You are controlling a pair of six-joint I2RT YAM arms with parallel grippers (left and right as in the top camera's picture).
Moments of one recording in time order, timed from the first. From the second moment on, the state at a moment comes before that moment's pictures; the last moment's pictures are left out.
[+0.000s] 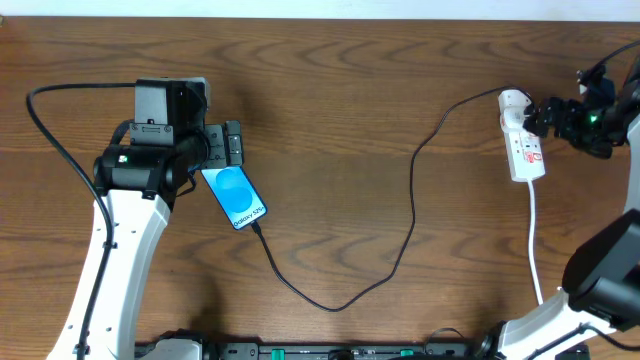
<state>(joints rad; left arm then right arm) -0.08 1.33 1.23 -0.84 0.07 -0.14 -0.44 1.88 1.66 -1.09 -0.32 -0.13</state>
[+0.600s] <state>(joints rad) -0.08 1.33 1.23 -0.84 0.07 -0.14 -0.44 2.04 1.66 -0.98 -0.30 -0.17</state>
